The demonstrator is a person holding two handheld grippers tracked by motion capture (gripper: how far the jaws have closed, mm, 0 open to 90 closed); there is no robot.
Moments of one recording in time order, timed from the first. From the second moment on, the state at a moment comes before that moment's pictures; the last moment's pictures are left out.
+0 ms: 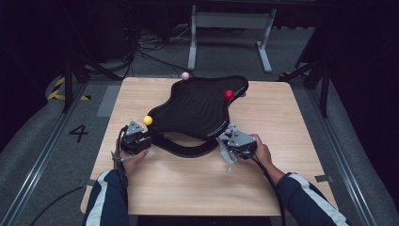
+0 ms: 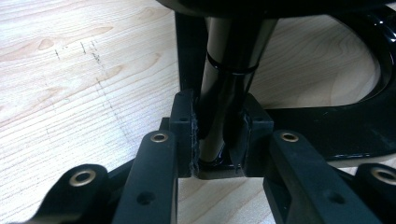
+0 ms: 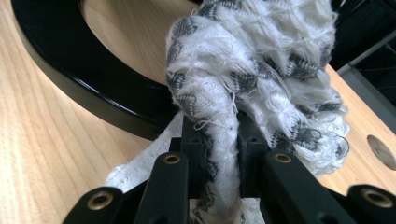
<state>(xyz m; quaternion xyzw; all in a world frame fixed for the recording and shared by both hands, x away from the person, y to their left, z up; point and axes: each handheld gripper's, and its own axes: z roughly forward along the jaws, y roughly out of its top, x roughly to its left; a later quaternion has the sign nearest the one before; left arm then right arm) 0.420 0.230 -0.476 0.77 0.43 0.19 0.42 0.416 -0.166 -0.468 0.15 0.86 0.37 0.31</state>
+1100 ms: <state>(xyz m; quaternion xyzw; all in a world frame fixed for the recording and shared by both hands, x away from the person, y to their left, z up) 0.420 0.231 -0.476 0.78 0.43 0.19 0.42 0.418 -0.229 -0.340 0.25 0.70 0.51 0.44</state>
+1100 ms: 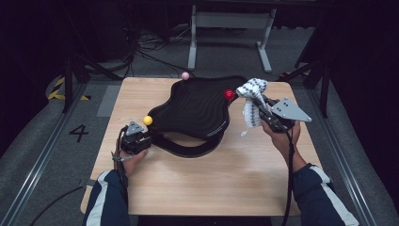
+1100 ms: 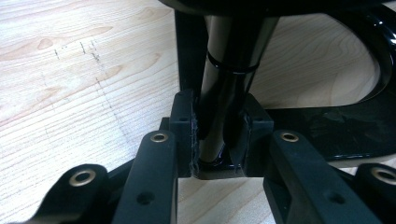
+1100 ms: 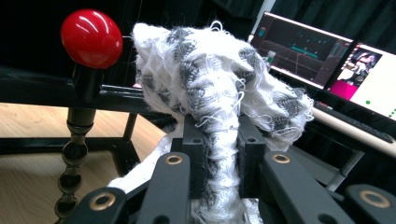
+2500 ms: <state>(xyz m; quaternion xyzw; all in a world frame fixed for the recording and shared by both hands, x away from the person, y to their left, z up) 0.419 0.229 -0.476 0.78 0.43 0.18 0.42 0.412 -0.158 -0.443 0.12 0.85 0.40 0.33</state>
